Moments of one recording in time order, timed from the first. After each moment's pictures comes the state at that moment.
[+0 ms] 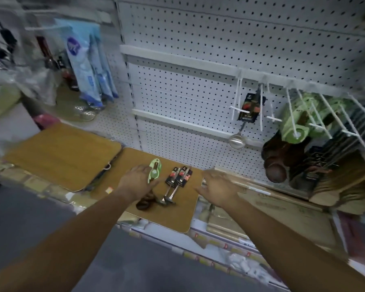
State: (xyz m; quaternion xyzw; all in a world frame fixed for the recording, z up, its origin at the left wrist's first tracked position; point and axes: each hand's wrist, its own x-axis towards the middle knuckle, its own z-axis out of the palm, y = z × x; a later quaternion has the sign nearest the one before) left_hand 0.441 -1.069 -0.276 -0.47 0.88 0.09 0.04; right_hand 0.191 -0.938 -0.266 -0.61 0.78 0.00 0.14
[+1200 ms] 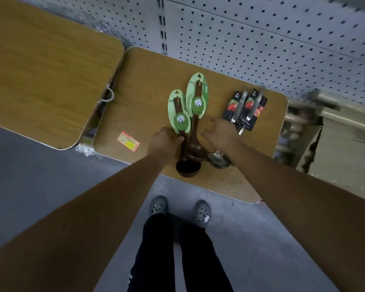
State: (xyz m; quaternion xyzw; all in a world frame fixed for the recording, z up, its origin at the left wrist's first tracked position) left_hand 0.468 -1.270 -0.620 -0.61 0.67 0.41 0.06; right_hand 0.295 -1.215 -0.585 -0.39 0.83 -0.07 0.38
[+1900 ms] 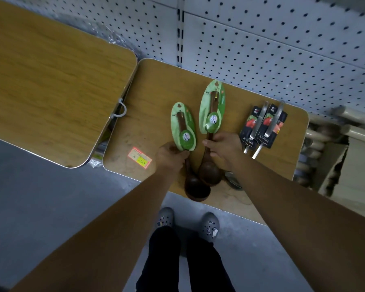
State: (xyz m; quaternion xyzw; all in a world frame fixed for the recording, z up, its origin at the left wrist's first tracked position) left_hand 0.485 -1.287 -0.641 -0.67 0.42 0.60 -0.13; right_hand 0.319 -1.254 -0.642 -0.09 0.81 -0.31 0.48
